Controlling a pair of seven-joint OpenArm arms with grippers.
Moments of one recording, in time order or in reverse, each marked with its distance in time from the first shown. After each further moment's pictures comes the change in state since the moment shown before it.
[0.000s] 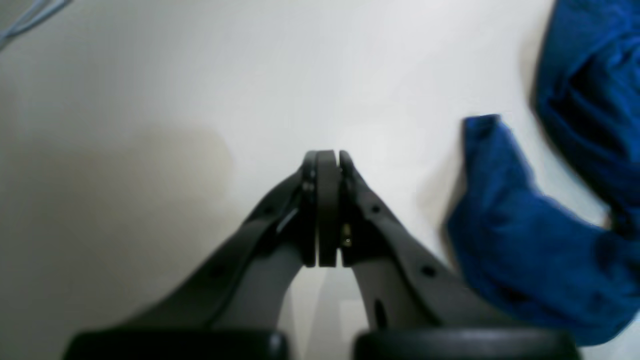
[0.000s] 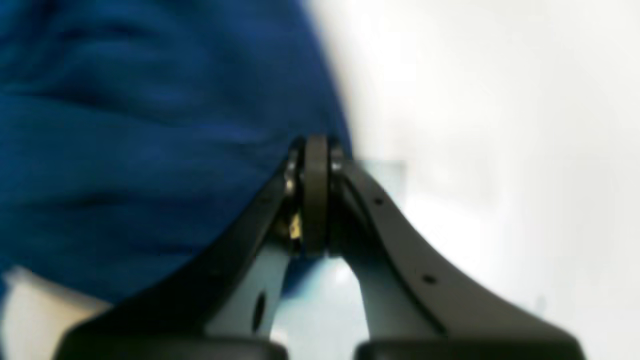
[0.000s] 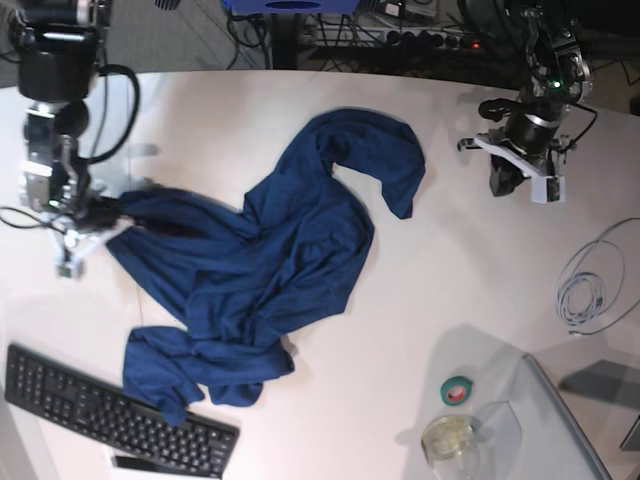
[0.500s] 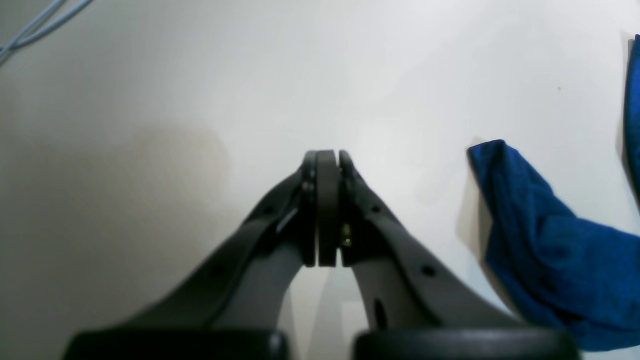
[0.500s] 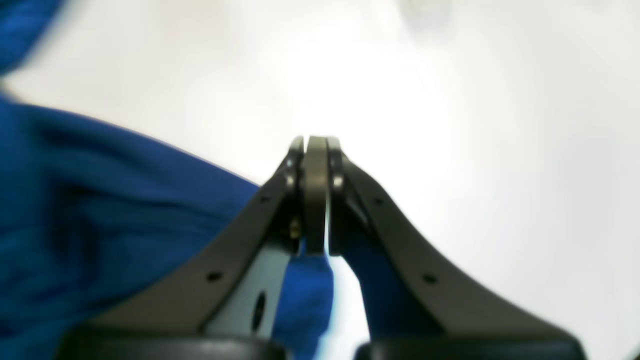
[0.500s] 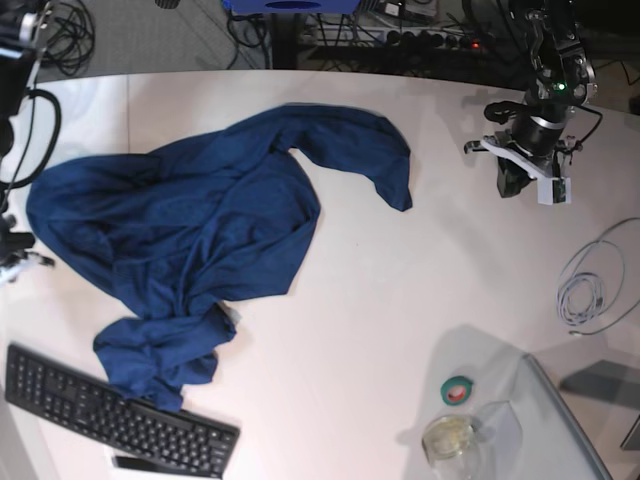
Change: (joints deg) left arm 0.2 -0.7 -0.6 -0.5 0.0 0.2 0.0; right arm -0.2 8.1 4.3 10.7 -1.1 -0.9 1.6
